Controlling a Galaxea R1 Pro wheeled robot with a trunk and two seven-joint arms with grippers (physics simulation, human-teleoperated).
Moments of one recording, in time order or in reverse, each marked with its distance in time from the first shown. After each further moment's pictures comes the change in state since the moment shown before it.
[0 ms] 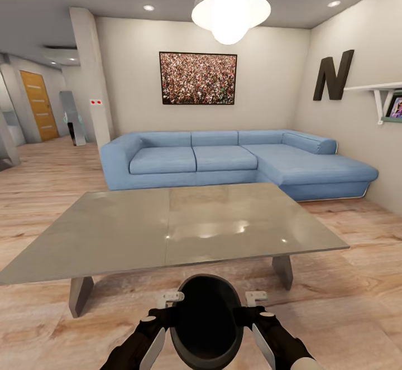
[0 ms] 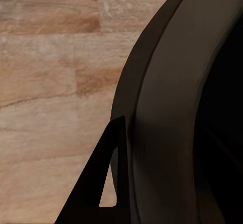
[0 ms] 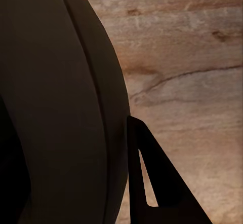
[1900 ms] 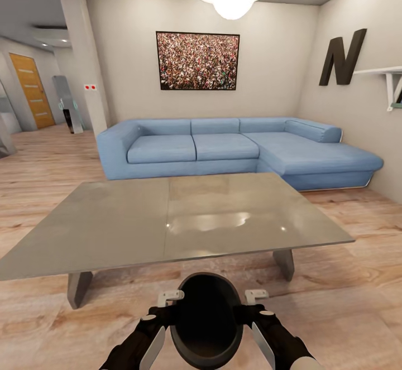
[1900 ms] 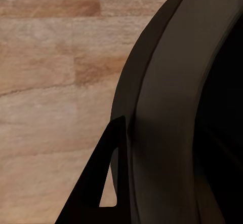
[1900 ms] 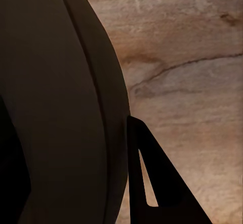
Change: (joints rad) left arm 0.000 0.000 0.001 -0.013 -0.003 0.001 0.000; right arm 0.000 0.000 0.002 -0.014 -0.001 0.002 -0.001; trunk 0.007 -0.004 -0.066
